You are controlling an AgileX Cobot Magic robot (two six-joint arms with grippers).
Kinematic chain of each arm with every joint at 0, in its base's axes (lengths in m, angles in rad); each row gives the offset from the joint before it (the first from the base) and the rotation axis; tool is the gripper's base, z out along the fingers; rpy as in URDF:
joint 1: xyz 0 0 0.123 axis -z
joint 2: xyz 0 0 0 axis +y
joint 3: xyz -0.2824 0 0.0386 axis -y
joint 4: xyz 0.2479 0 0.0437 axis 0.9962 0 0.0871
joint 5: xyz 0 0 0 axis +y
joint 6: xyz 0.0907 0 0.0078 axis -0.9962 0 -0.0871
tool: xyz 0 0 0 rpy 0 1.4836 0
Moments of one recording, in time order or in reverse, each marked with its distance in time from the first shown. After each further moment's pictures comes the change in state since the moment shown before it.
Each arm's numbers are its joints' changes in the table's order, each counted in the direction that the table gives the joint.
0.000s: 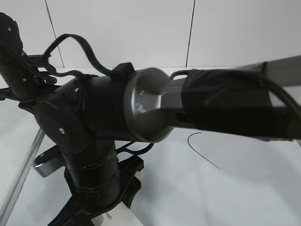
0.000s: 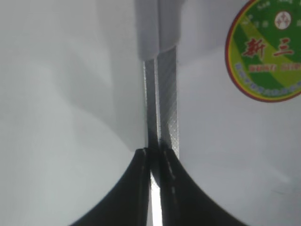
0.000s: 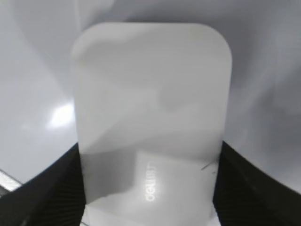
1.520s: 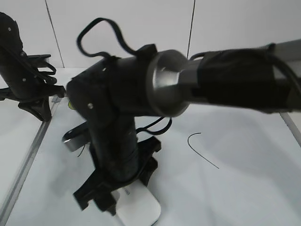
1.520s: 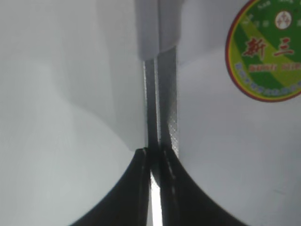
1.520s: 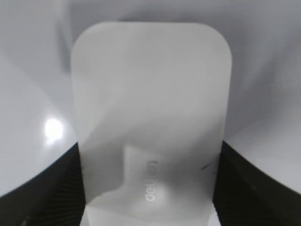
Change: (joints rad) left arm 0.000 0.000 0.002 0.001 0.006 0.000; right arm 0.110 0.000 0.004 -0.068 0.021 -0.026
